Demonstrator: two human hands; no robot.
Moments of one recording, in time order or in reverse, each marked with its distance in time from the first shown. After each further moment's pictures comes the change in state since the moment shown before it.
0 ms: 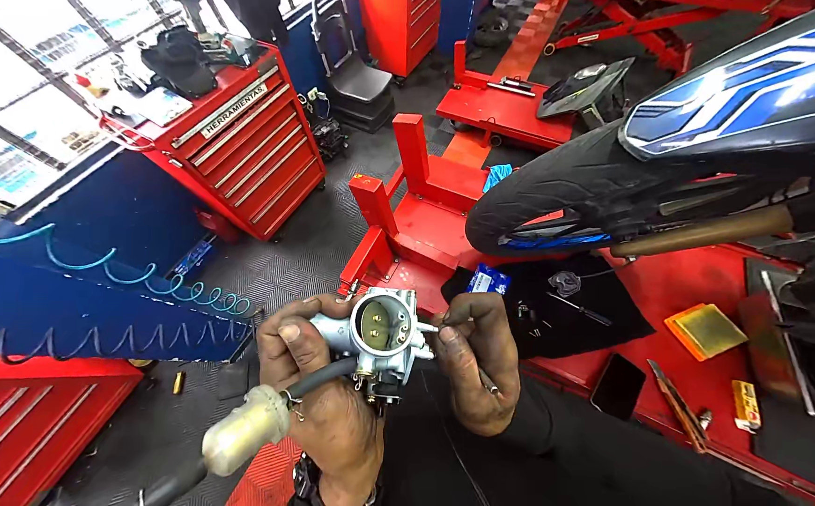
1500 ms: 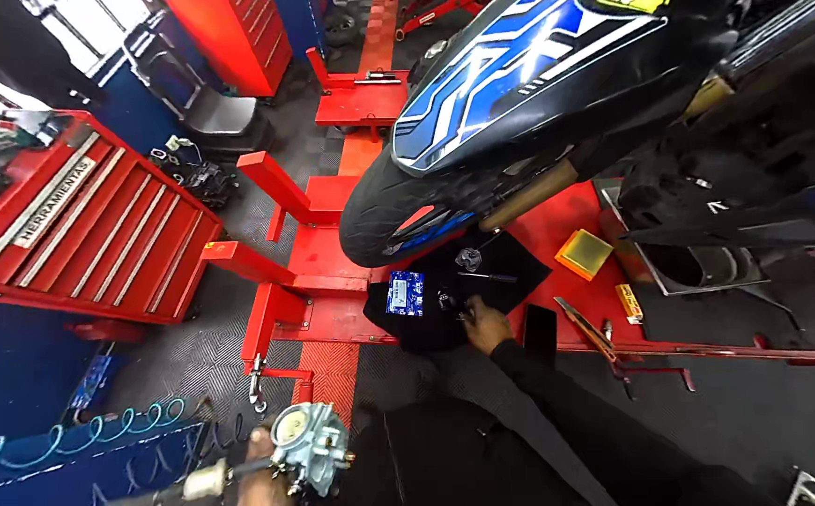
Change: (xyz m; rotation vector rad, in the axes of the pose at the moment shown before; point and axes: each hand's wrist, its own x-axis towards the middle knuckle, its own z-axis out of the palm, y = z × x) left_hand -0.053 -0.103 -0.046 0.031 -0.162 -0.804; right_hand -0.112 0.139 -0.297 -1.192 -0.032 1.144
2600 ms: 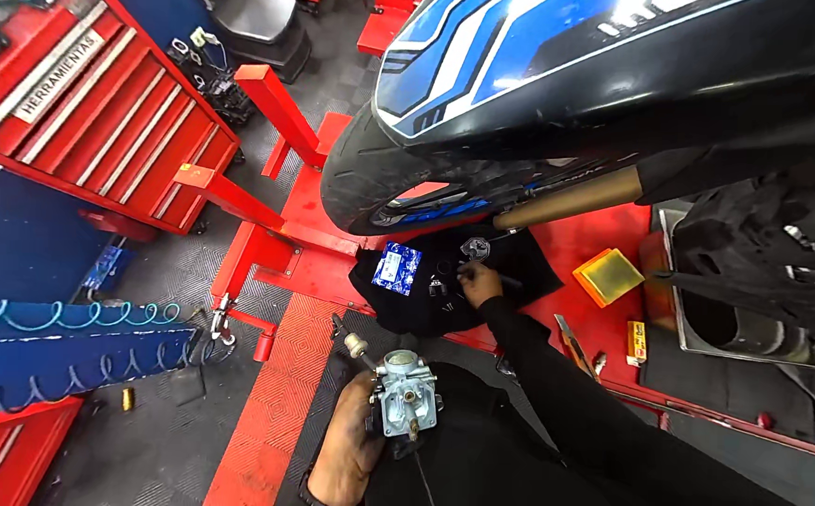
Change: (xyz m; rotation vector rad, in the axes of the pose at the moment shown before) left_hand -0.048 -0.083 0.146 -0.156 -0.043 -0.691; right_hand 0.121 0.042 -0.005 0.153 -0.025 -0.111
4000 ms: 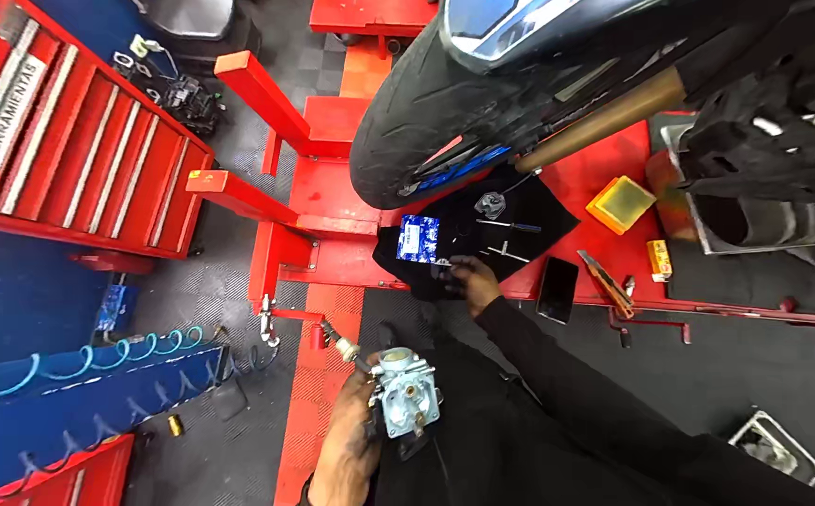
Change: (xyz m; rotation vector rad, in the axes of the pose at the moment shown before) left_hand -0.032 0.083 -0.097 0.275 -0.112 0.051; right_hand -0.122 -0.110 0.068 1.040 0.044 0.315
